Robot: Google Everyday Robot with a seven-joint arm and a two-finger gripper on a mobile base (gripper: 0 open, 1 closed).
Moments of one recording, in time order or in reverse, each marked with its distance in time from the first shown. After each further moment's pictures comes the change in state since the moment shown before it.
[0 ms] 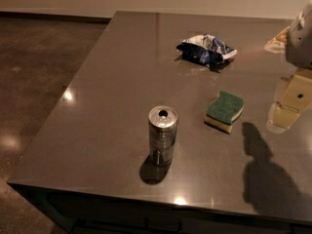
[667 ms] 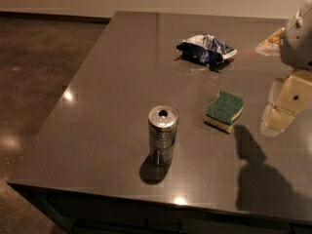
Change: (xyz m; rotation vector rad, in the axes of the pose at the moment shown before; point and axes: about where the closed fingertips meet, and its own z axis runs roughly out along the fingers) arm -0.017 0.013 -0.001 -0.046 -0.071 -0.019
